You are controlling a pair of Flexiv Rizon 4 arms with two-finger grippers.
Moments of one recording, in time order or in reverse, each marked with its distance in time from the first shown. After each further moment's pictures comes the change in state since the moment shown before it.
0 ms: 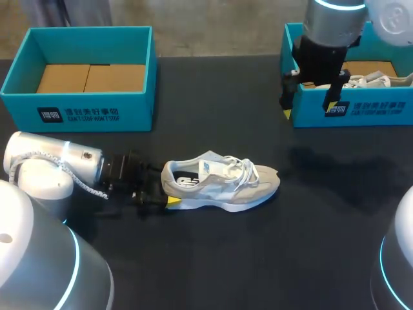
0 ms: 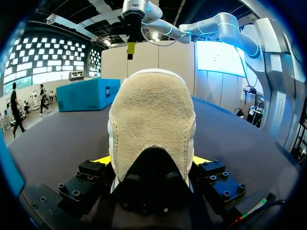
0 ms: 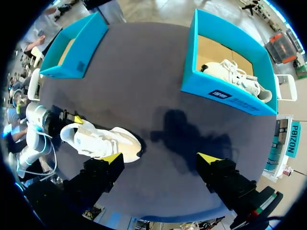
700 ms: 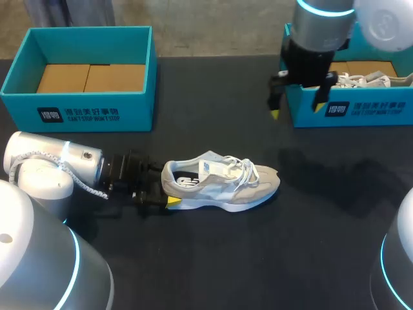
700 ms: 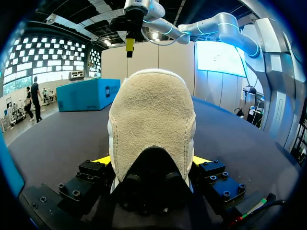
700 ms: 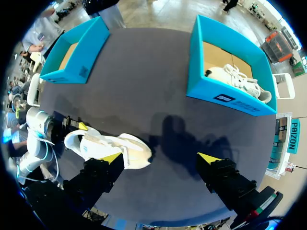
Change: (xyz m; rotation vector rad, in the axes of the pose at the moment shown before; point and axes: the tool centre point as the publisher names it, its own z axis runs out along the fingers) left arm 0.000 0.000 0.000 0.000 0.000 0.000; right arm 0.039 0.003 0.001 -0.063 -0.013 0.038
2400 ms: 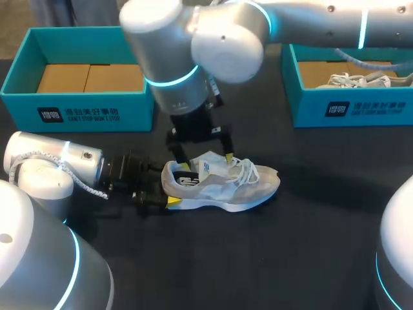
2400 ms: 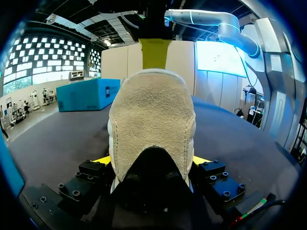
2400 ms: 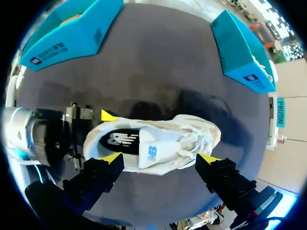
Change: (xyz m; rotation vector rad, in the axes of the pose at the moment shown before) left arm 0.000 0.000 0.000 0.000 0.000 0.000; right arm 0.189 -0.042 0.080 0.113 -0.243 0.138
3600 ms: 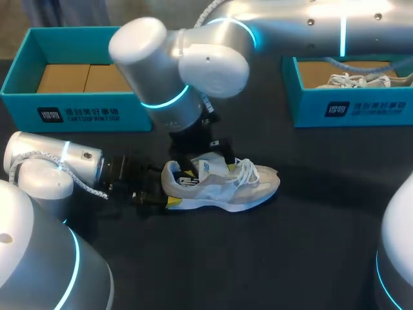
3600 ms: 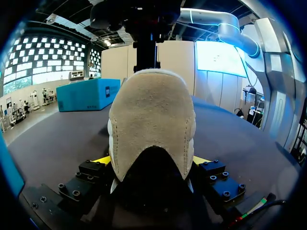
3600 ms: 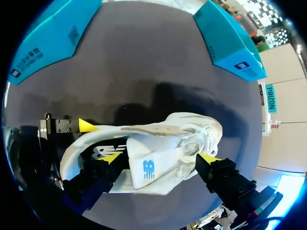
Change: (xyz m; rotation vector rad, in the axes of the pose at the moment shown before) left arm 0.000 0.000 0.000 0.000 0.000 0.000; right arm -0.001 0.006 0.035 -0.035 -0.105 0.112
